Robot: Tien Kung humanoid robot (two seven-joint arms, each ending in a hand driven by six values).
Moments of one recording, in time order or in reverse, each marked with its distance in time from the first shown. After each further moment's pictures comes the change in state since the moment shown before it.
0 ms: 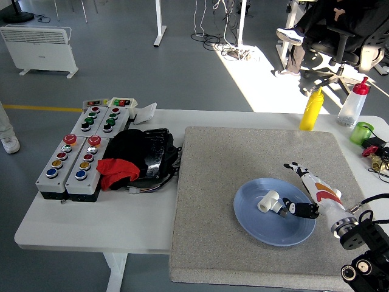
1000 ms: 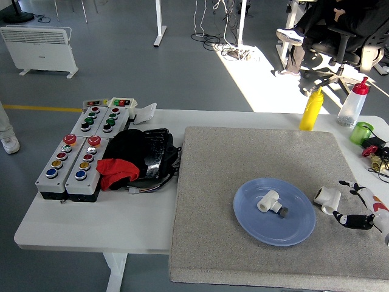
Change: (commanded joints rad) left arm 0.008 -0.005 -0.008 -0.003 0.022 -0.003 0.005; right arm -0.088 -0.058 0.260 -0.090 0.062 0.217 -0.048
